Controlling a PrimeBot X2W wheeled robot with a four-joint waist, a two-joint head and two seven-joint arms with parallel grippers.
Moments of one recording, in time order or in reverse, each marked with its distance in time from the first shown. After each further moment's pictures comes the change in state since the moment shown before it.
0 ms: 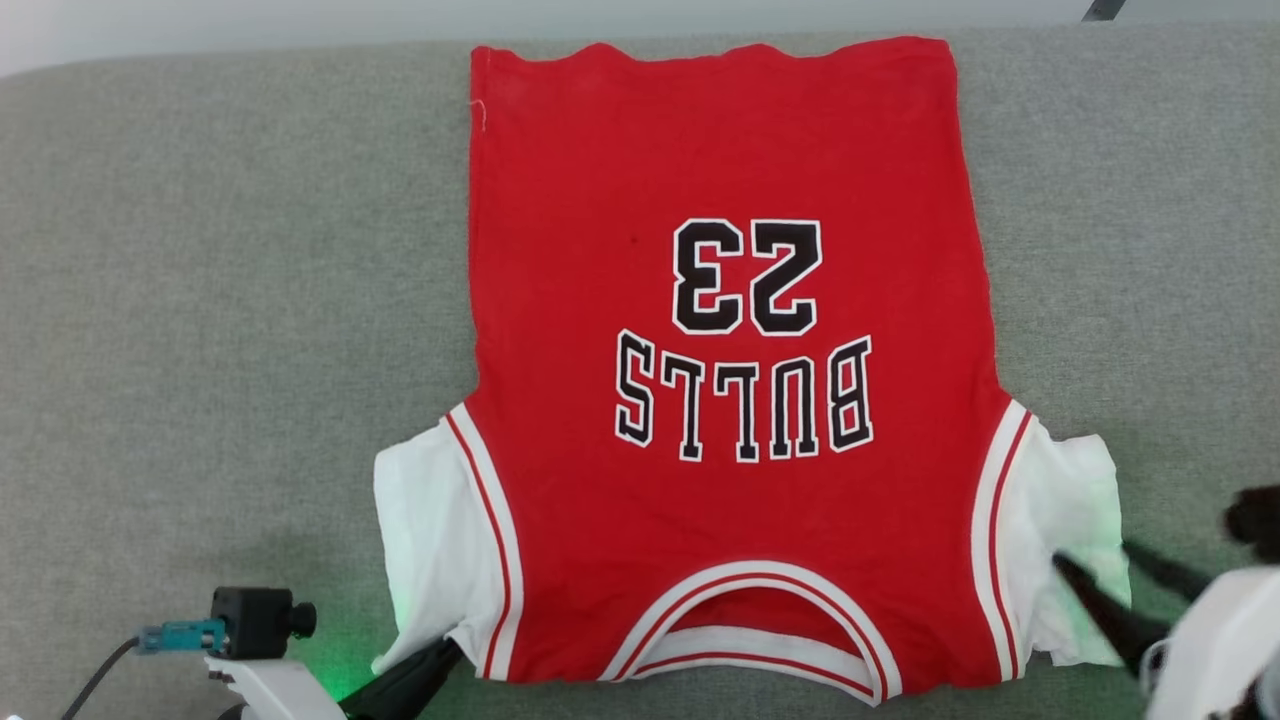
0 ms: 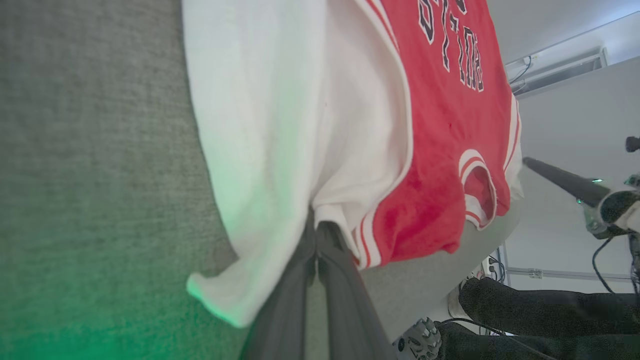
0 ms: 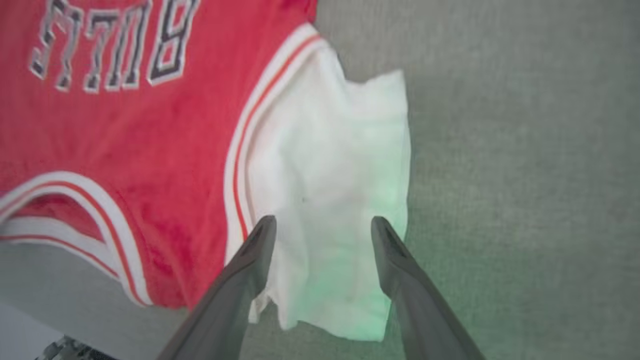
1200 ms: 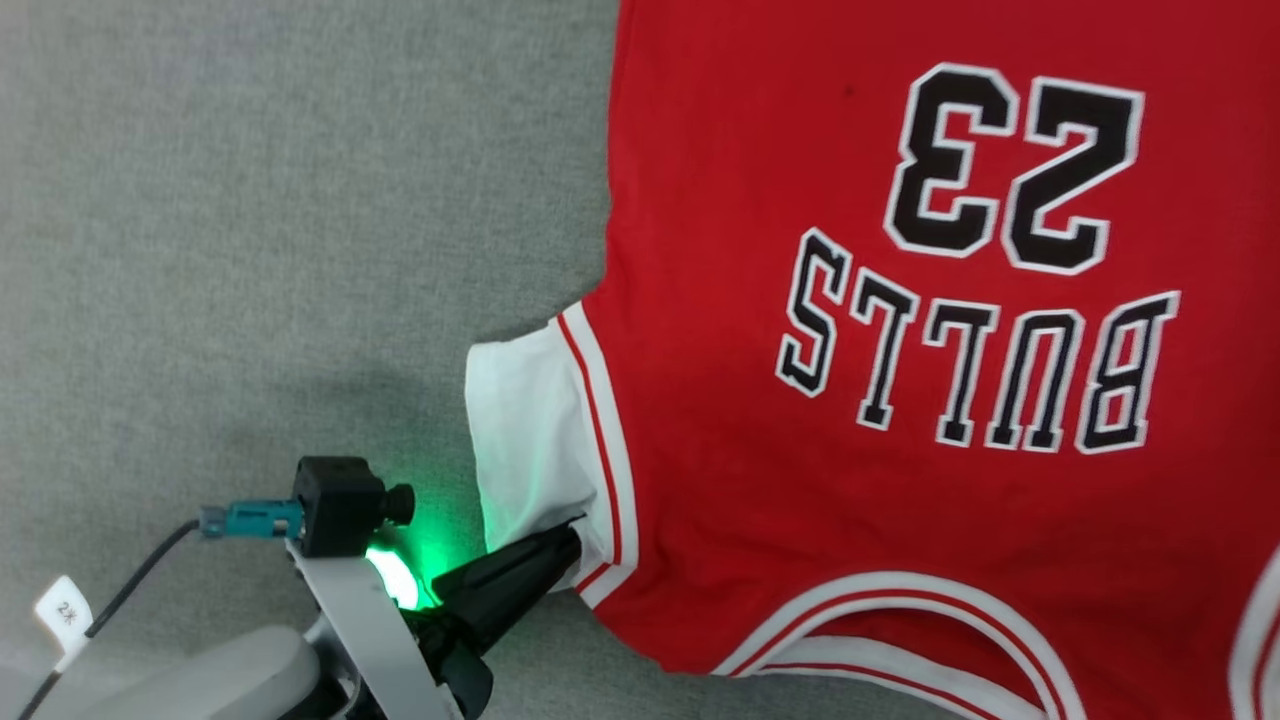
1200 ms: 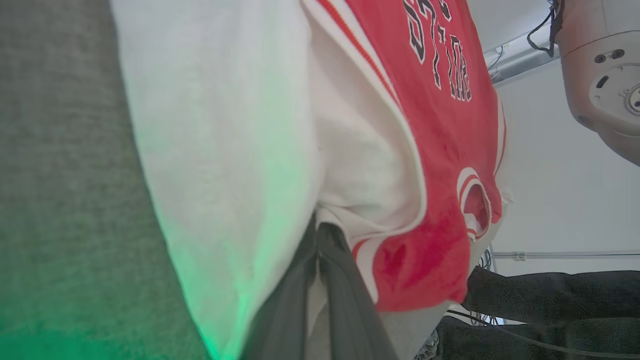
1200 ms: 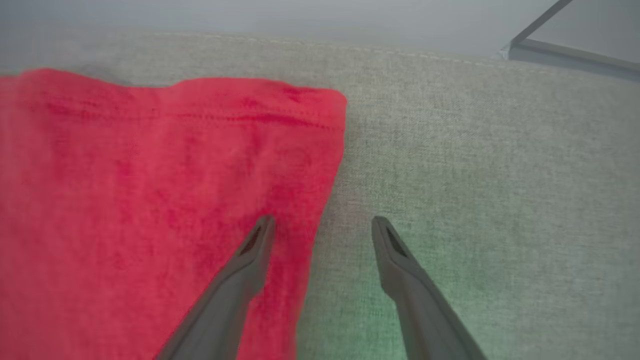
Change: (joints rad) left arm -0.258 -0.015 -0.078 -0.196 0.150 -0.011 -0.025; right arm -1.287 0.012 -0.143 0.757 -0.460 0.000 0.339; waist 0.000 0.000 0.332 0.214
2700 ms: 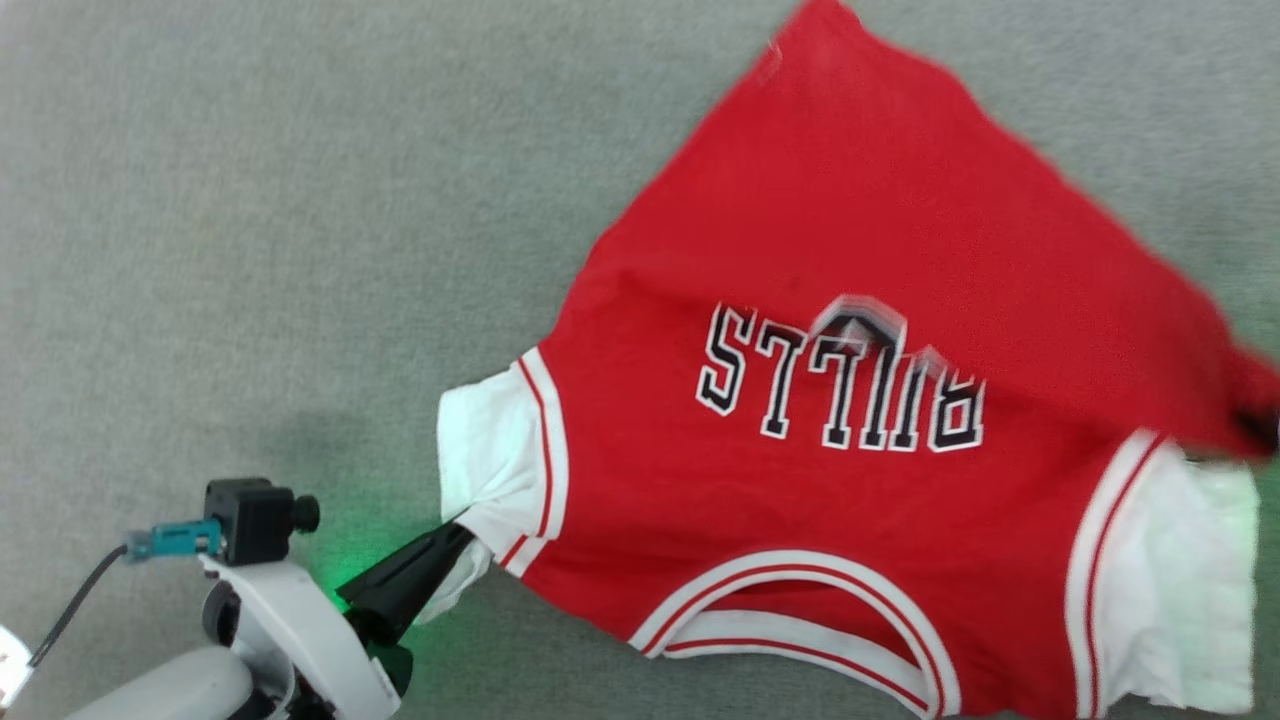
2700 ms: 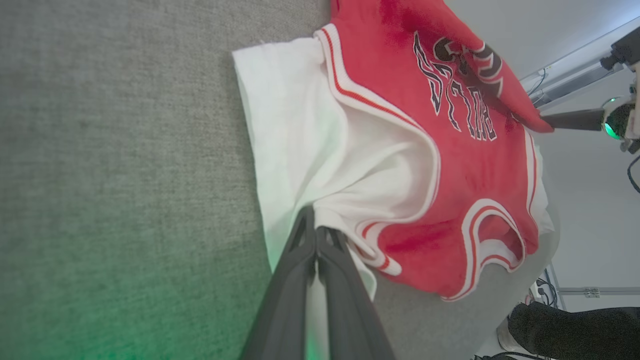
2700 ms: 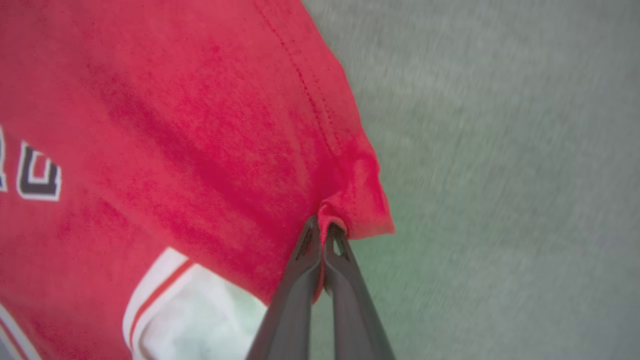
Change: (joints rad) left arm 0.055 0.030 0.024 0.159 -0.043 0.011 -0.061; right arm 0.800 -0.230 0.129 -0.627 0.473 -0.001 0.188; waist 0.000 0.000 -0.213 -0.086
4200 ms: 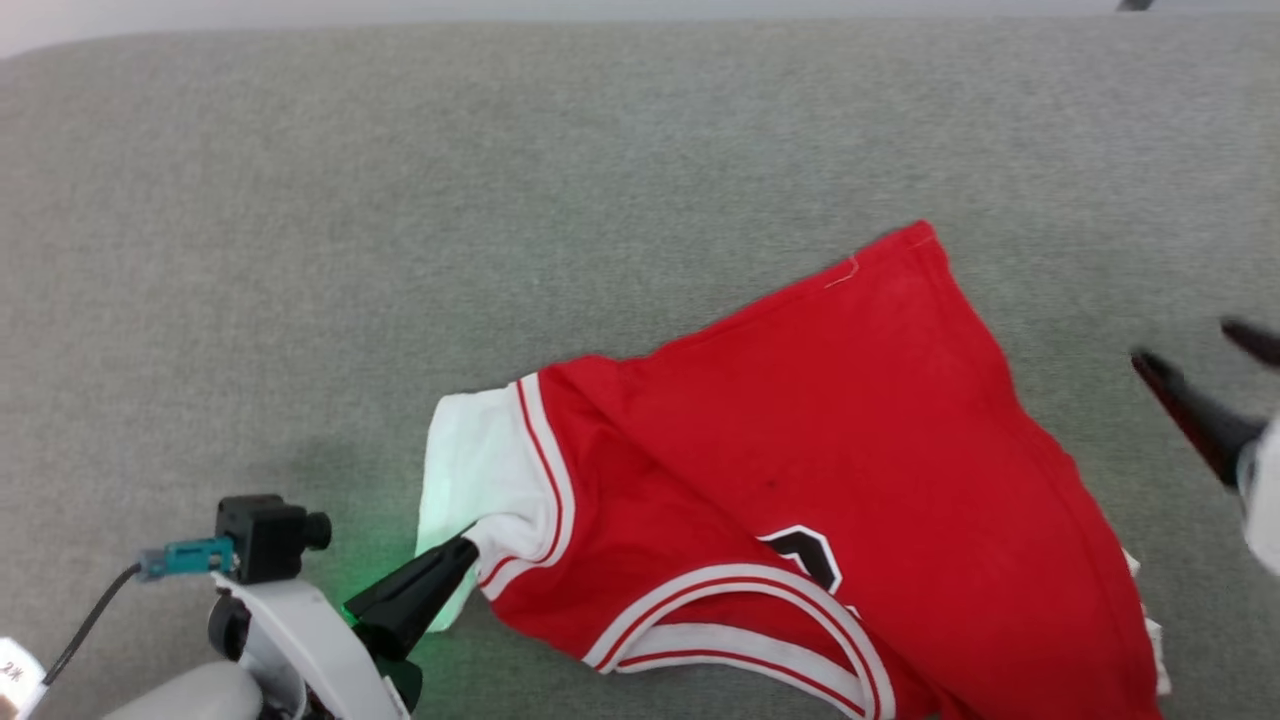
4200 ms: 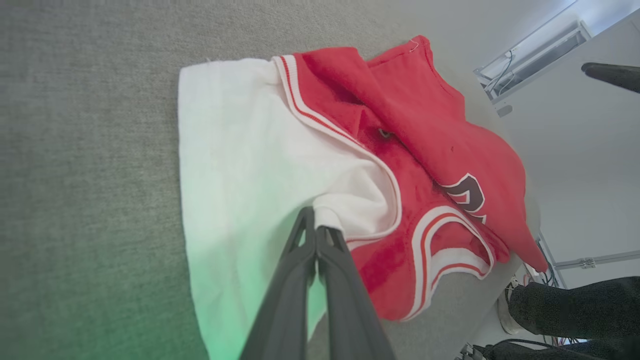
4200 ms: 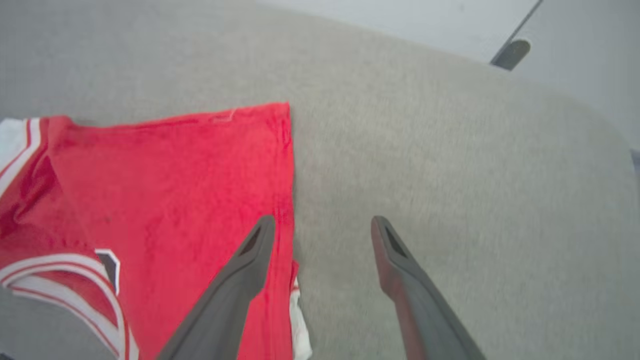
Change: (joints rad) left arm 0.062 -0.007 0.044 -0.016 0.061 0.021 0.010; right arm 0.174 0.095 -0.040 -0.370 -0.001 0.000 -0.180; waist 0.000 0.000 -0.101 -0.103
